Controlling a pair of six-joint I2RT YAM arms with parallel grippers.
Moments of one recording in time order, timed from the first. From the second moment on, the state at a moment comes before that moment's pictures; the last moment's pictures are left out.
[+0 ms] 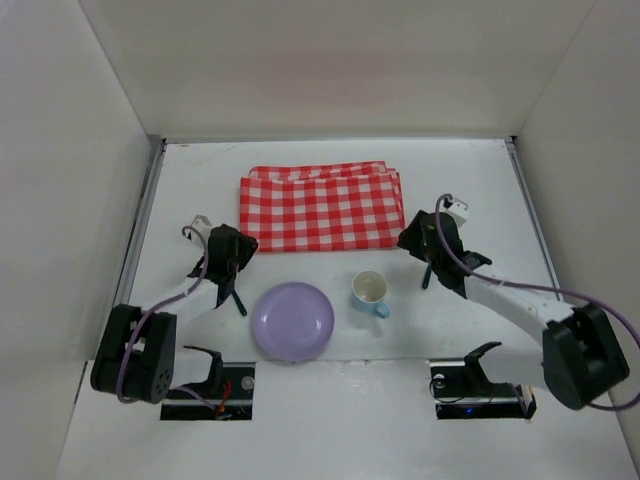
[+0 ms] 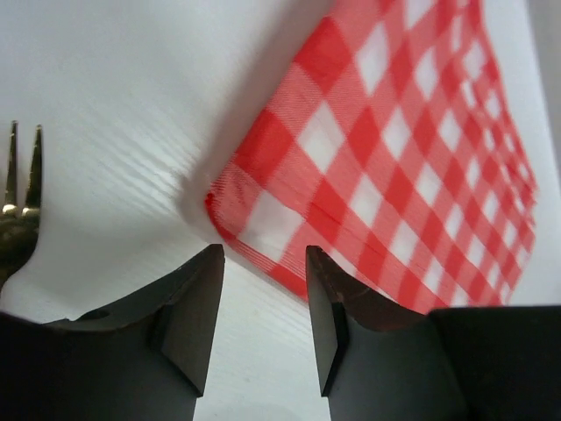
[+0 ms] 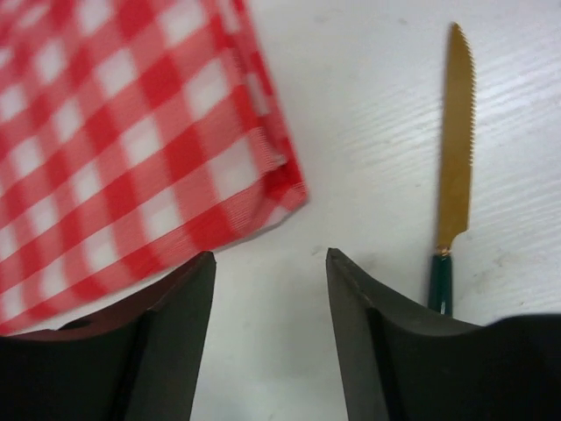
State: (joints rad) left arm -0.23 1.31 0.42 0.25 -0.25 -1.07; right arm 0.43 1.30 0.64 -0.03 0.34 0.80
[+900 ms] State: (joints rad) left arm -0.52 1.02 0.35 0.30 -0.36 -0.80; right arm 1.08 0.70 0.63 -0.55 0.46 0.65
